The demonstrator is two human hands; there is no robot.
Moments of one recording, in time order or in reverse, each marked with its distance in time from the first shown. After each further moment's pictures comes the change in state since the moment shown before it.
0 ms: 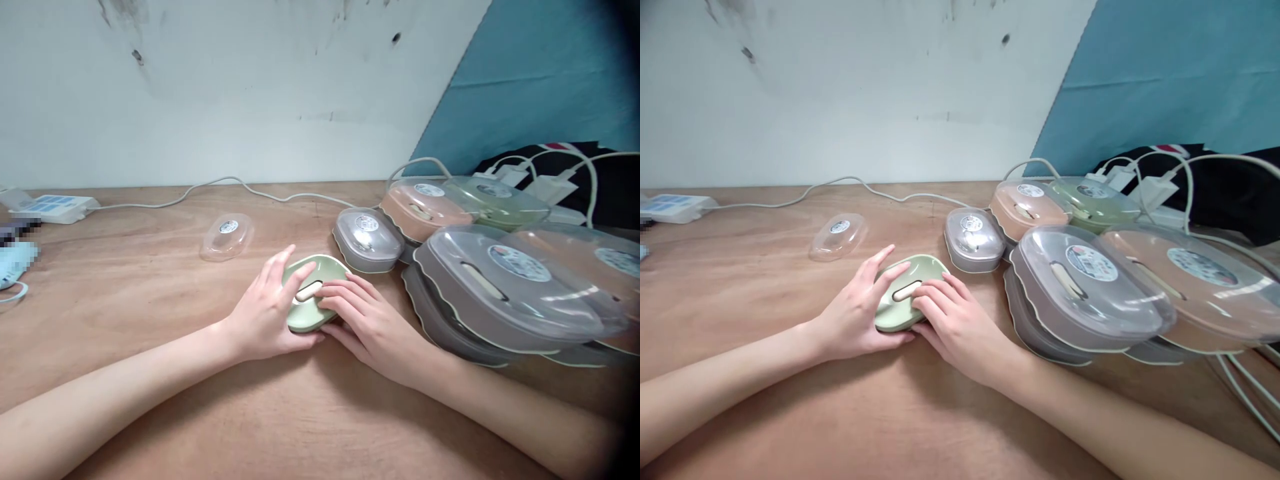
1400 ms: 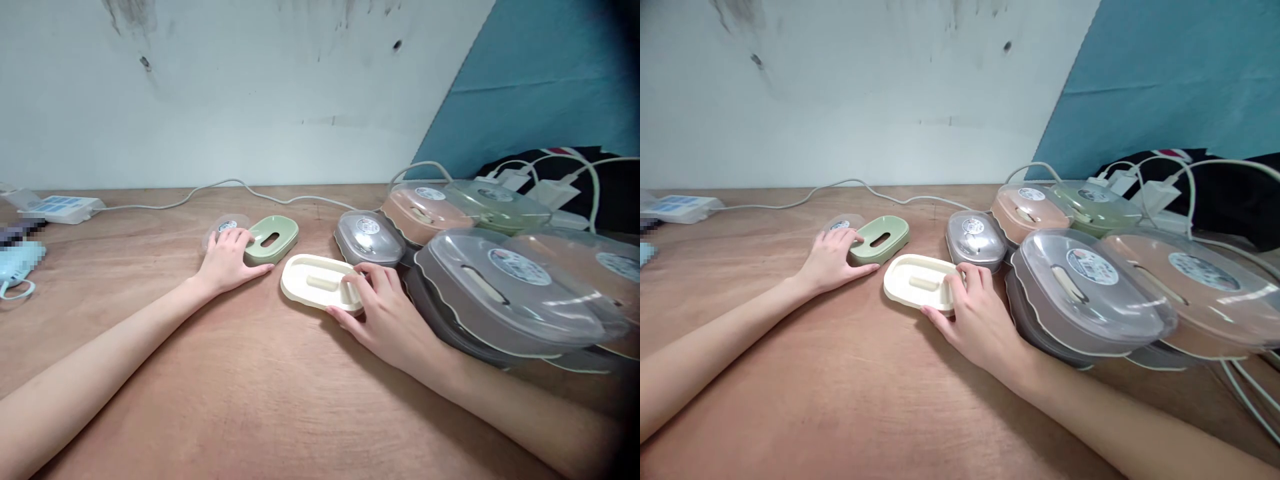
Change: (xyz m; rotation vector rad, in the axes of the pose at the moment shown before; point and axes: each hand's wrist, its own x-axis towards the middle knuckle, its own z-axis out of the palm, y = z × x) left_hand 0.018 -0.092 -0.024 0.450 0.075 -0.304; right_hand -0.007 0.008 0.003 -0.192 0.021 0.394
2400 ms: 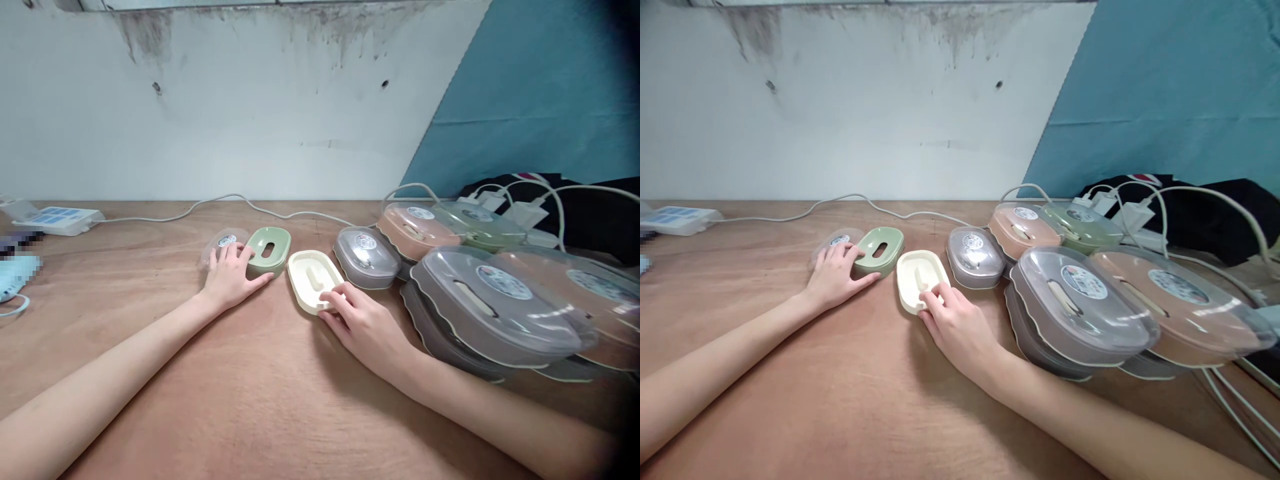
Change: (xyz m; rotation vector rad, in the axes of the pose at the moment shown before) left_hand -0.005 0.002 0.003 -0.018 0.003 -0.119; right_hand 0.015 -0.013 0.014 0.039 0.019 -0.121
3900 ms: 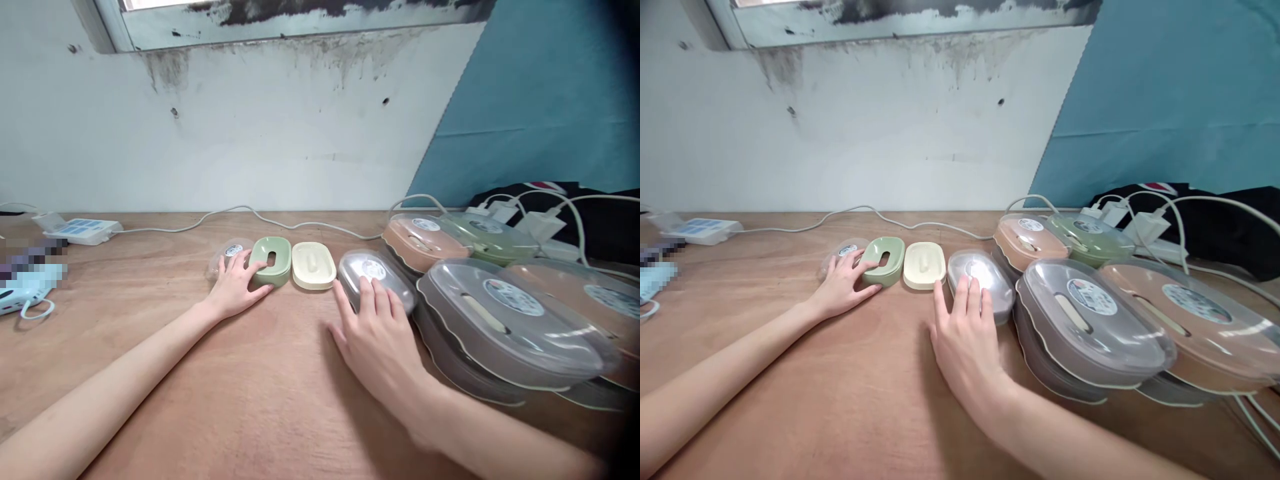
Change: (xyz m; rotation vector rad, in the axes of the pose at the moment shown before) left_hand -0.001 -0.012 -0.002 -0.081 -0.083 0.119; right_hand 0.004 -0.021 -0.010 -0.497 0.050 0.131
